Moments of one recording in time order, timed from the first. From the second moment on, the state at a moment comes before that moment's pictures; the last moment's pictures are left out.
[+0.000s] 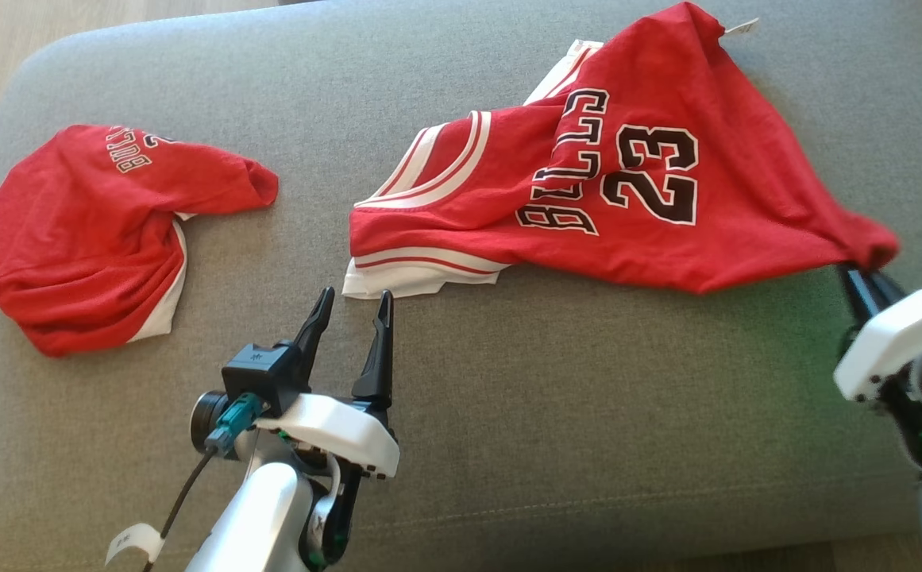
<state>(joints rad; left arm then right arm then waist) -0.21 0.04 -0.43 0.32 -0.35 0.08 -0.26 -0.27 -0.27 -0.12 0.27 0.36 0.13 0.26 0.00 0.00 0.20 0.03</state>
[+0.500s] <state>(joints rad) -0.21 0.04 -0.44 0.33 -0.35 0.08 -0.26 -0.24 -0.24 -0.16 0.11 0.51 0.13 0.38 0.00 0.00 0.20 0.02</state>
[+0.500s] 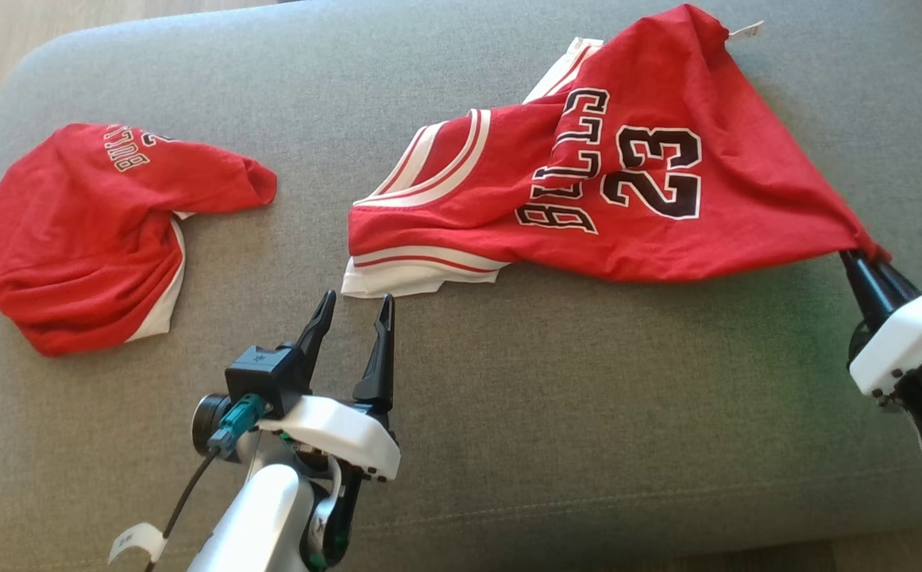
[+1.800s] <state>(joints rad) -0.47 0.09 -0.47 0.76 -0.11 0.10 -0.26 -0.26 -0.22 -0.12 0.16 0.47 0.13 0.33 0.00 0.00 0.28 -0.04</state>
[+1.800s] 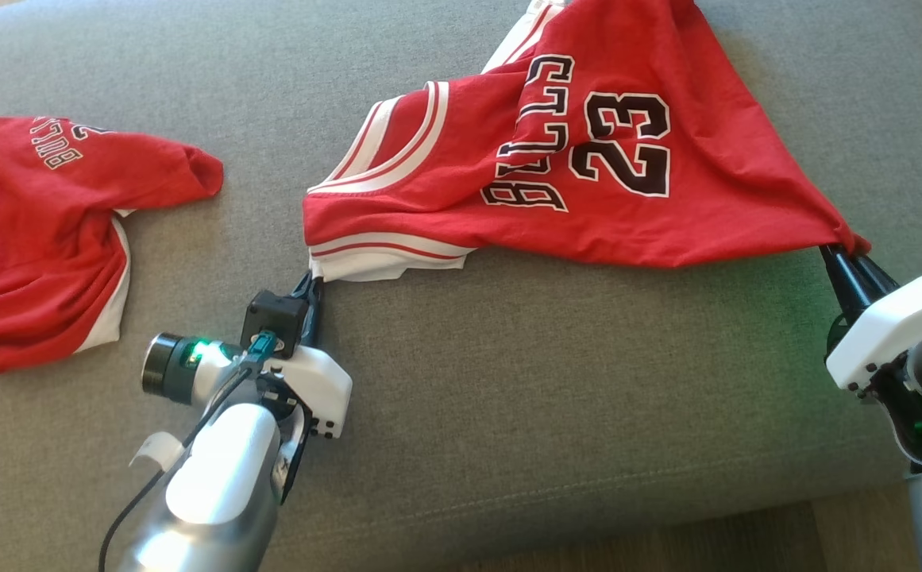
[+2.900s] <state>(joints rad) -0.48 0.08 -0.19 0.01 -0.26 0.01 -0.26 -0.59 -0.19 -0.26 0.24 0.75 0.13 0.43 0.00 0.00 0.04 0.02</state>
